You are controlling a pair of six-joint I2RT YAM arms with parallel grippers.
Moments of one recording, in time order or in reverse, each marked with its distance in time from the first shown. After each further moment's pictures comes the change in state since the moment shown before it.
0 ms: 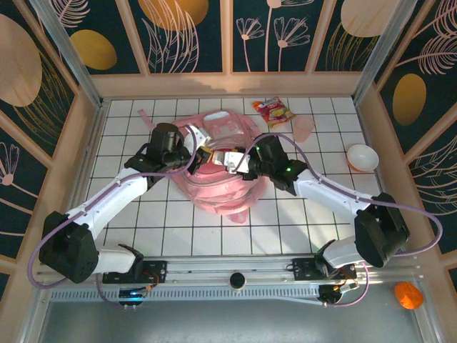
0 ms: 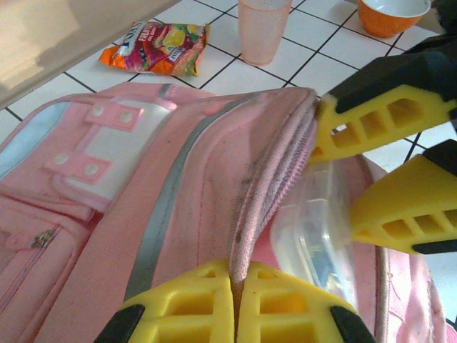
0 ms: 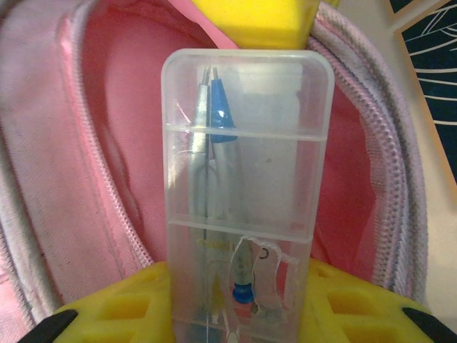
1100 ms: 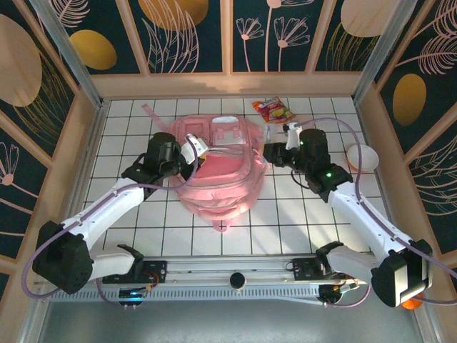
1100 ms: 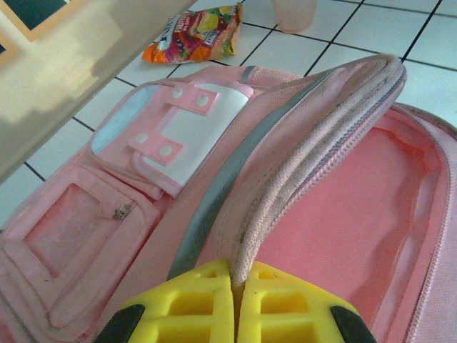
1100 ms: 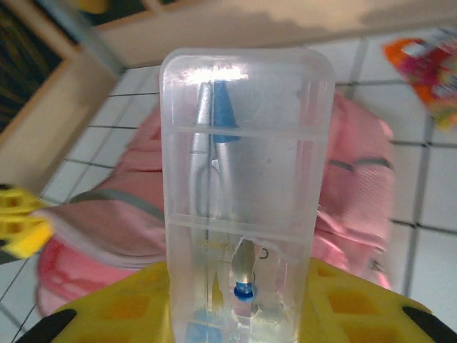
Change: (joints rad) left arm -0.011 -0.077 -0.113 0.050 -0.146 0.176; right arm -0.237 -0.328 -0.084 -0.095 -0.048 1.238
